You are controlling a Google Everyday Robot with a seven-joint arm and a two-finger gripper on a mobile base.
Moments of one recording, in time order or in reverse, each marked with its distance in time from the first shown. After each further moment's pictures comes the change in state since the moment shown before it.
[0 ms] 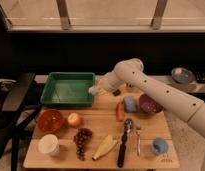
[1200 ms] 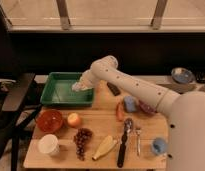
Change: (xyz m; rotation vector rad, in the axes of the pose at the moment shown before) arm -0.070 -0.059 0.094 0.021 -0.014 -0.266
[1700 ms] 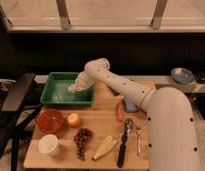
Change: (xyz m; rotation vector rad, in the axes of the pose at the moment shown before) arm 0.015 -0.005 0.063 -0.045 -0.035 -0.017
